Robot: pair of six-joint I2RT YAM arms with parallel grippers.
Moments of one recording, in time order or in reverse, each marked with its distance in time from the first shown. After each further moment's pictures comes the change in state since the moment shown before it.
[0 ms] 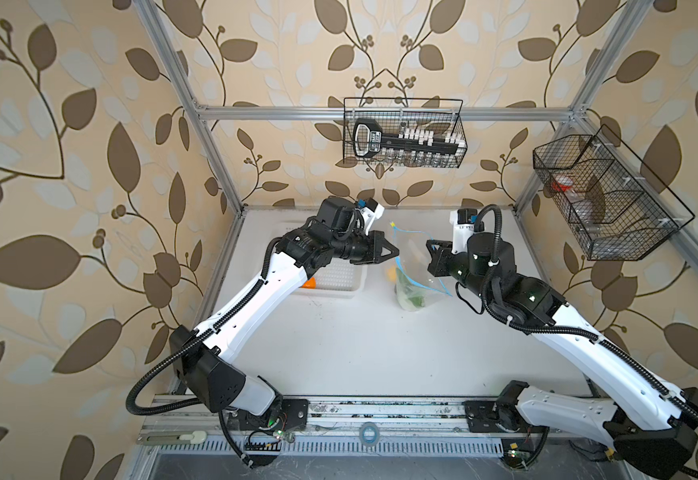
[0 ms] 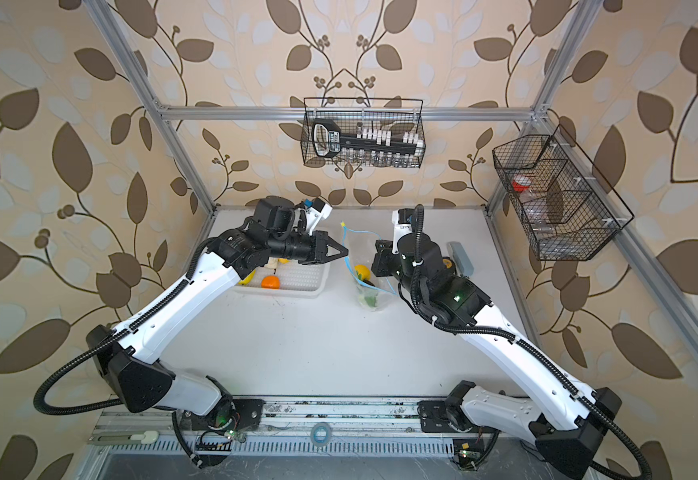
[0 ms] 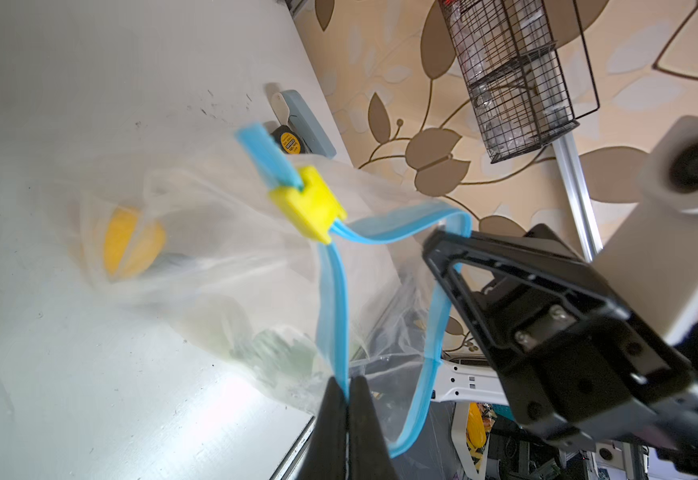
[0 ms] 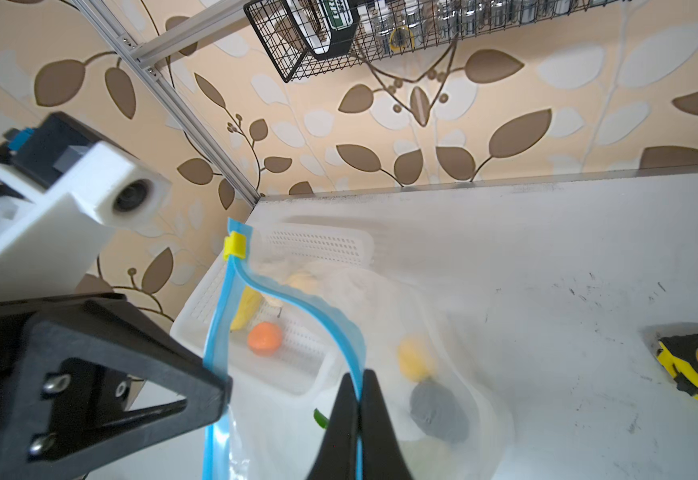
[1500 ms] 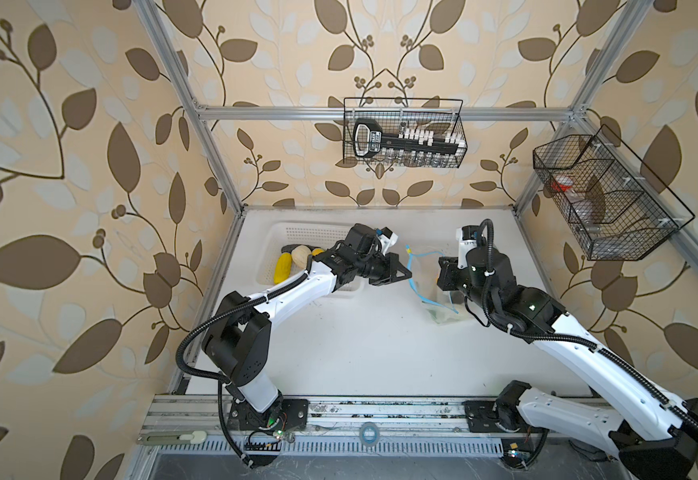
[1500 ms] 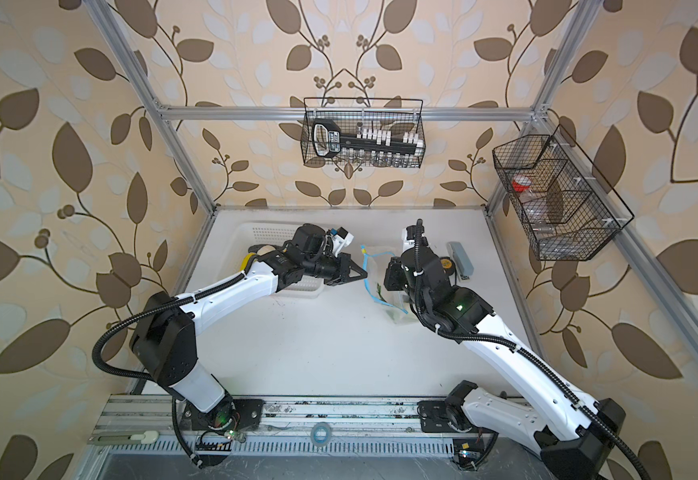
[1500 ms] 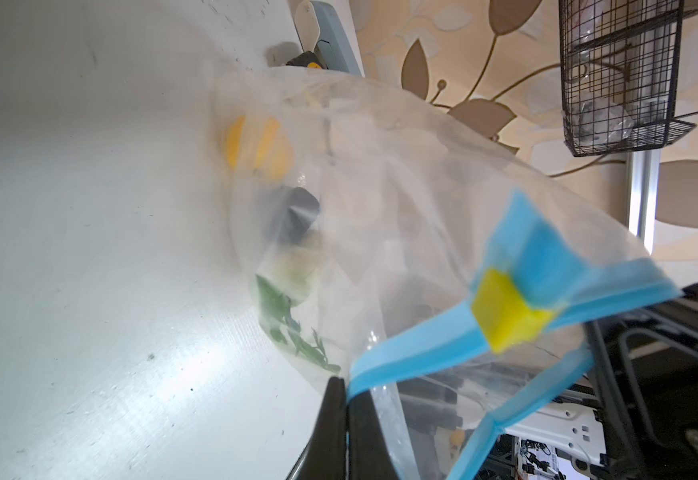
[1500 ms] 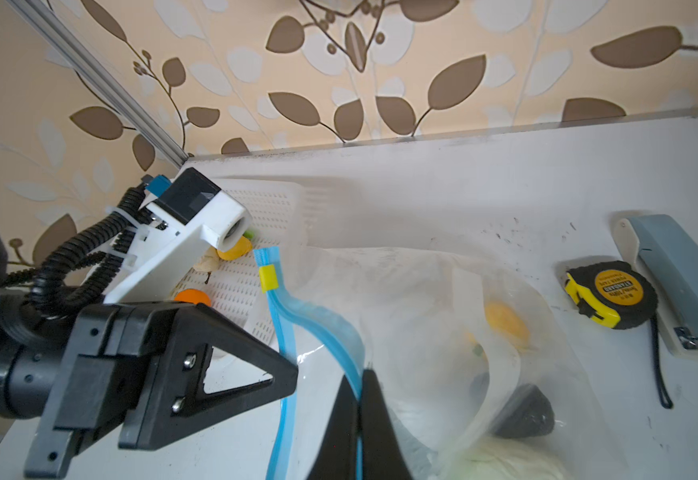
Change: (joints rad) left arm -0.040 0.167 -0.297 0.408 0.061 -0.157; right arm -0.024 -0.055 -0.140 -0.068 0.055 -0.013
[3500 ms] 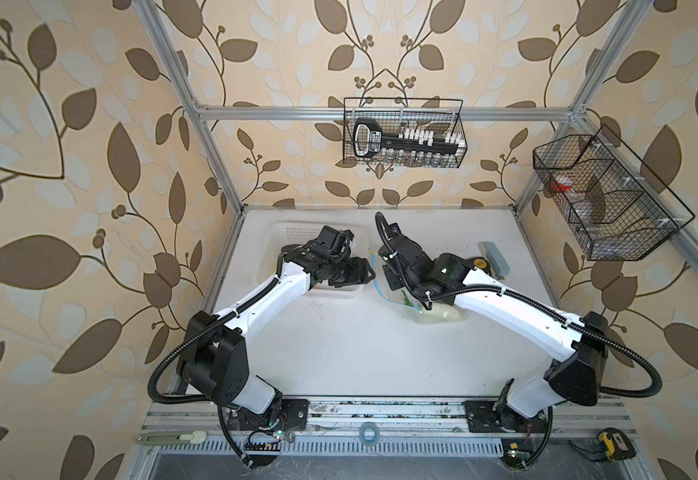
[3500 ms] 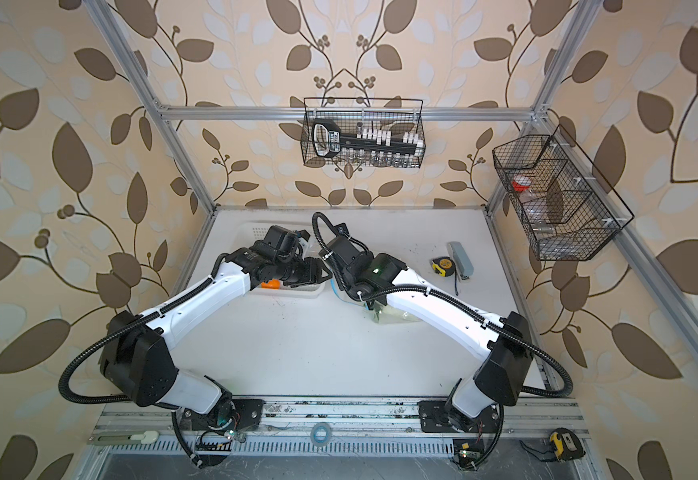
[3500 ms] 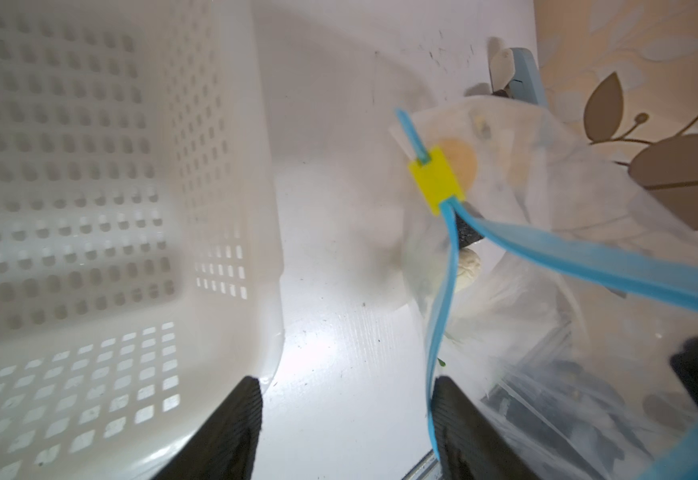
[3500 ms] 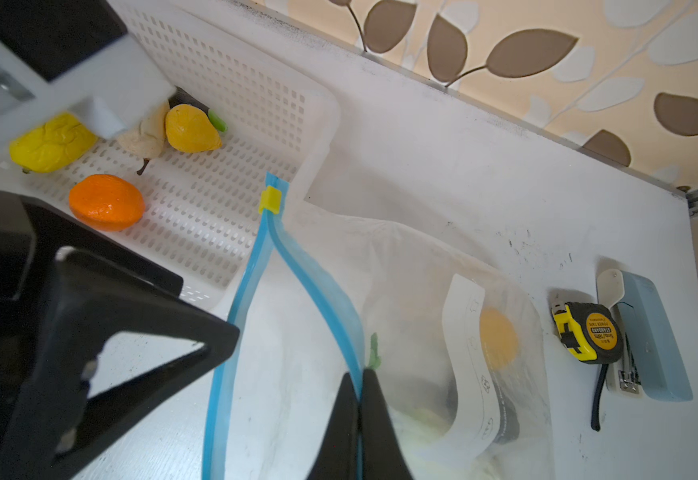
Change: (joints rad) left arm 0.153 -0.130 -0.029 -0.395 -0.340 0.248; right arm 0.222 0.533 0.447 -0.297 0.213 -0.130
